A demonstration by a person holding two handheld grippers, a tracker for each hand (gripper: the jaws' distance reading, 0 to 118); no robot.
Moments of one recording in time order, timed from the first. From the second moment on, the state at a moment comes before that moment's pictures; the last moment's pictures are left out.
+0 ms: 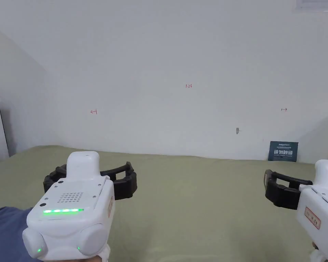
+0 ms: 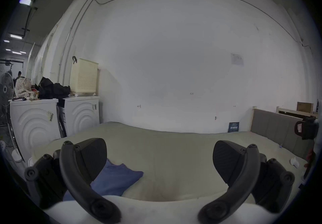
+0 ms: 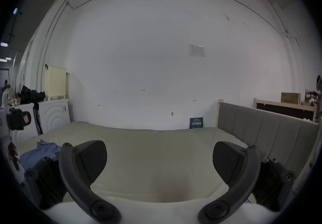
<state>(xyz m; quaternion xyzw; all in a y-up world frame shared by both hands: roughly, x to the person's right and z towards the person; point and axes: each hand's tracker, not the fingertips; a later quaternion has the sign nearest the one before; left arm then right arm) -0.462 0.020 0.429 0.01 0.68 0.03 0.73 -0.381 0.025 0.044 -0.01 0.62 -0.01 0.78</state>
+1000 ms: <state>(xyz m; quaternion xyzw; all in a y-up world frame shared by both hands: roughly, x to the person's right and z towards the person) -0.450 0.026 0.431 0.01 0.70 0.02 0.72 -0.374 0.030 0.052 0.01 0.62 0.06 0.78</state>
